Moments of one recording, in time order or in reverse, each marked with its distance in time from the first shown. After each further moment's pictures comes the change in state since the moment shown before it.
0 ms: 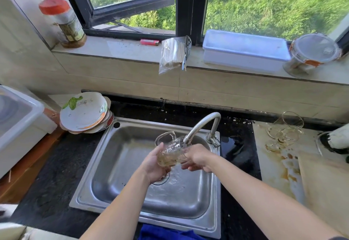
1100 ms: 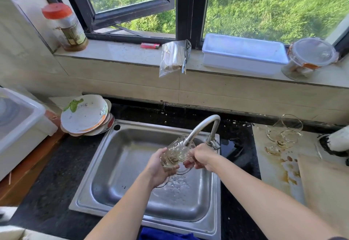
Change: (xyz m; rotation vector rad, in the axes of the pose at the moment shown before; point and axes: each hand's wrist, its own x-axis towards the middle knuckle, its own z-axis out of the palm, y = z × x) left_hand 0.010 -0.009 0.001 0.047 0.127 -0.012; right_hand 0.000 -0.005 -0.011 -0.034 0.117 0.050
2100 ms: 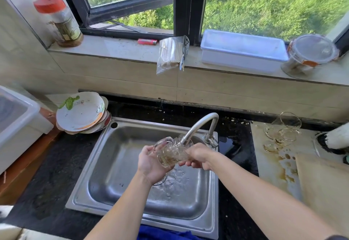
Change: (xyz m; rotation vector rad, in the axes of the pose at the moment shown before) left_hand -0.004 0.005 -0.004 -0.465 -0.182 0.059; right_hand -0.003 -0.004 0.000 0.072 -0.118 0.052
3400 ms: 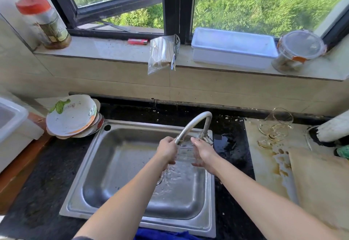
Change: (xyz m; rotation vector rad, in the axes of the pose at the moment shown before) left_hand 0.031 -0.014 0.064 1.120 0.310 0.139; right_hand 0.013 0.028 -0.023 0.229 0.147 -0.148
